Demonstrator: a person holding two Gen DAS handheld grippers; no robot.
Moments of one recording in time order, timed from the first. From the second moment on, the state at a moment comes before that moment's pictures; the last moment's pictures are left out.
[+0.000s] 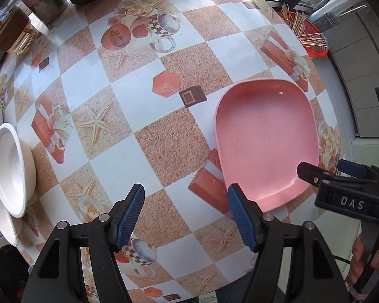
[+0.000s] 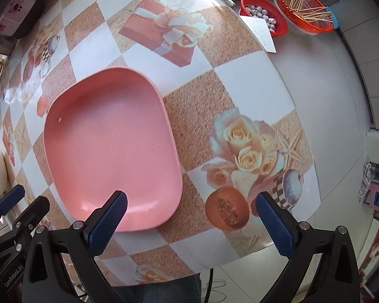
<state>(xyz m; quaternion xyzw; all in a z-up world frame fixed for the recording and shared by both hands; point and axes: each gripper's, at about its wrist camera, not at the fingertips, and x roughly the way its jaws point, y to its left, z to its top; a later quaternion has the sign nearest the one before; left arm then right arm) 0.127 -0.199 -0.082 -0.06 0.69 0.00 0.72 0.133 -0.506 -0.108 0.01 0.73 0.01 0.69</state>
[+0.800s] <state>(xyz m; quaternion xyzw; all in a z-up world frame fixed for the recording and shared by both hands) 0.192 -0.239 -0.137 -0.04 0.68 0.02 0.73 0.166 -0.427 -0.114 -0.10 0.67 0.09 0.73</state>
